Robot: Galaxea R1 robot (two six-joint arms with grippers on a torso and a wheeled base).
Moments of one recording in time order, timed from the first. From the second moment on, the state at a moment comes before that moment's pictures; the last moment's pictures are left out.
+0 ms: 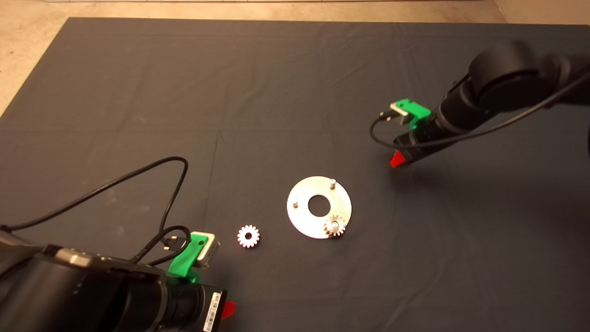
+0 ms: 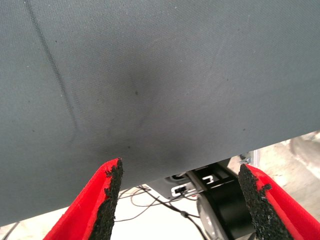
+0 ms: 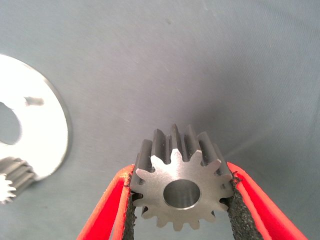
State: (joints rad) left arm -0.08 2.24 -0.32 0.69 1.53 -1.67; right arm 0.48 2.41 -1.04 -0.23 -1.38 1.01
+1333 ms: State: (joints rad) left arm -0.11 2.31 -0.32 0.69 1.53 -1.64; right arm 0.41 2.65 -0.92 -0.17 -1.49 1.08
